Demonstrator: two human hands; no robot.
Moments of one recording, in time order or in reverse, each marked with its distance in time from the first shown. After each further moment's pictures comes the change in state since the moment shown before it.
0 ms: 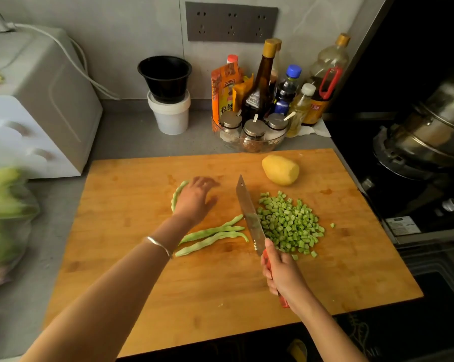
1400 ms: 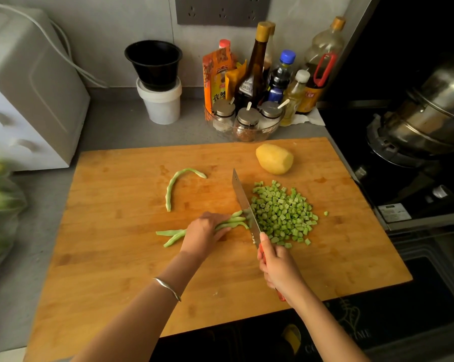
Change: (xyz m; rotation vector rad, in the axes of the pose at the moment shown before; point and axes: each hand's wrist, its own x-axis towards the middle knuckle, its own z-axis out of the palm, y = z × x) left_hand -0.072 0.028 0.061 -0.199 0.108 0.075; right_hand -0.002 0.011 -0.003 -0.150 0.055 -0.032
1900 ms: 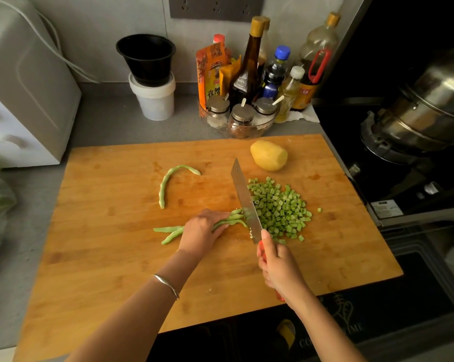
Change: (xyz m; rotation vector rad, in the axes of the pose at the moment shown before) left_hand 0.000 0.006 0.008 -0.008 0.037 0.048; right_hand -0.013 -0.002 -0.008 0.057 -0.001 -0.070
